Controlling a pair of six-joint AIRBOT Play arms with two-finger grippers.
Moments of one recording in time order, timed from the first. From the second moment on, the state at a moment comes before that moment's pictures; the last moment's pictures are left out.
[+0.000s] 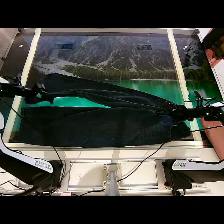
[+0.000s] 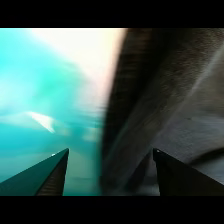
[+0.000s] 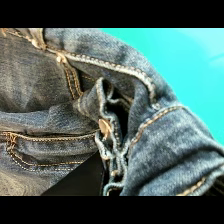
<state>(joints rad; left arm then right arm) 0.49 -1.84 1.45 0.99 -1.23 -1.40 -0.65 -1.50 0.86 -0.94 1.15 0.95</state>
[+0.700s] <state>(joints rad) 0.46 -1.81 1.44 0.93 -1.01 -1.34 -0.65 -1.50 0.86 -0.94 1.15 0.95</state>
